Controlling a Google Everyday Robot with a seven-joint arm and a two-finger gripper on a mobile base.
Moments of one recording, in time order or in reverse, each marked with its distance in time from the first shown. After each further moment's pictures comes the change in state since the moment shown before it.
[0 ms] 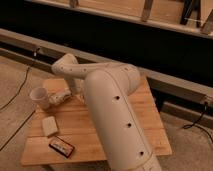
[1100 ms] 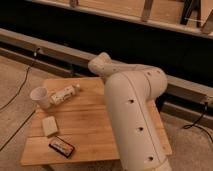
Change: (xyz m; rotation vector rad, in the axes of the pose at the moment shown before) arm 0.146 -0.142 0.073 0.054 0.245 0.438
